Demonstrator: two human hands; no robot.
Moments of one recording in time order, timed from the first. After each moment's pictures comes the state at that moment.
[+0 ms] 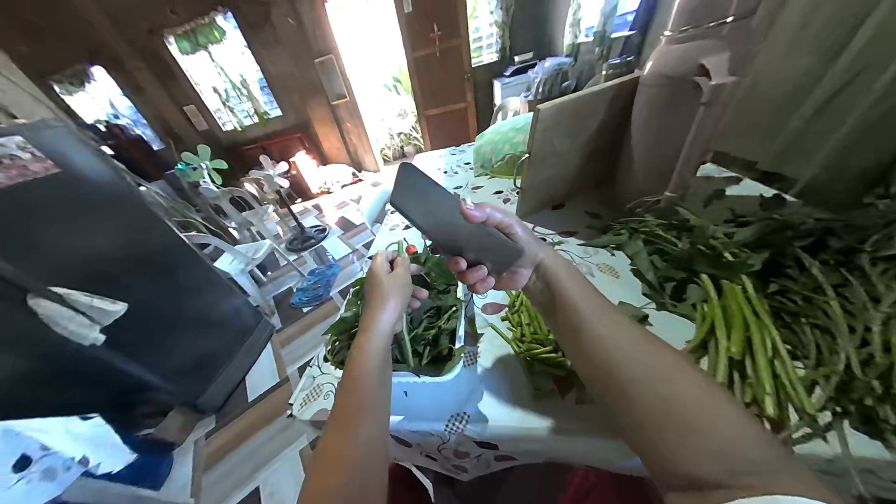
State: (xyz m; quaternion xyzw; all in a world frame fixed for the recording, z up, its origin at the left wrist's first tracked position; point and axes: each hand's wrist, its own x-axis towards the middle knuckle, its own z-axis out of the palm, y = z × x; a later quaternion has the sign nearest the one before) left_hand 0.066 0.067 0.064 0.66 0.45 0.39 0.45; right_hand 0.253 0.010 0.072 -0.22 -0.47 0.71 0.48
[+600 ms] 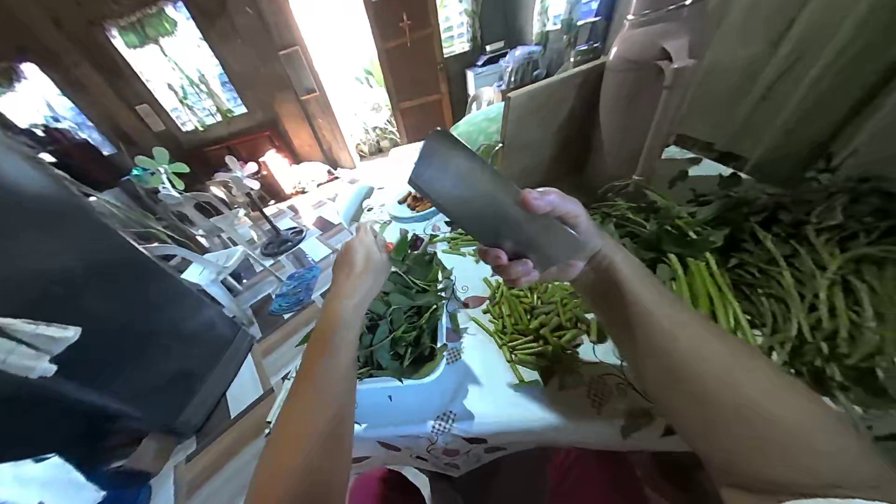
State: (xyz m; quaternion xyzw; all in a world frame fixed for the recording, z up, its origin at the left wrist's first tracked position) left_hand 0.080 0.102 0.093 0.85 0.48 0.19 0.08; right_hand 0.296 -0.049 0.067 -0.24 -0.54 0.62 0.52
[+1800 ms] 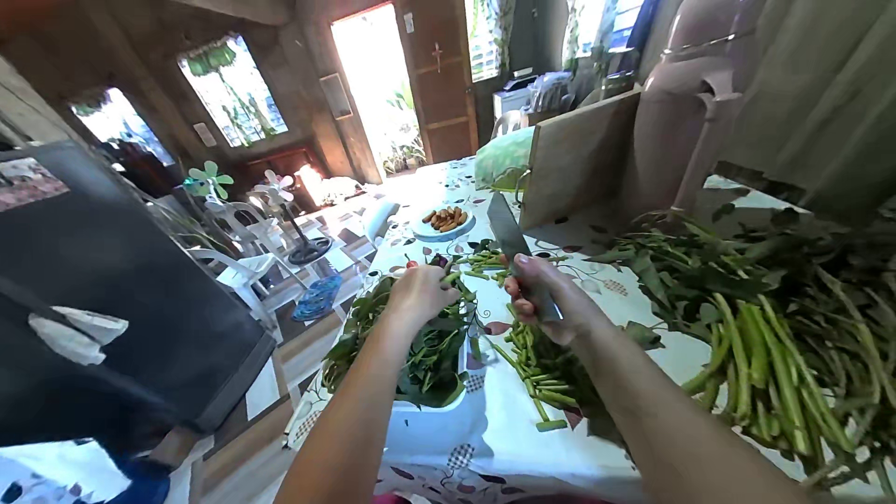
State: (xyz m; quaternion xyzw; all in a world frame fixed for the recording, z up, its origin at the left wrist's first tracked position) left_hand 0.104 0.097 0.077 0.91 0.39 0.09 0.11; right_hand 0.264 -0.036 0.030 -0.46 -0.37 0.45 0.67
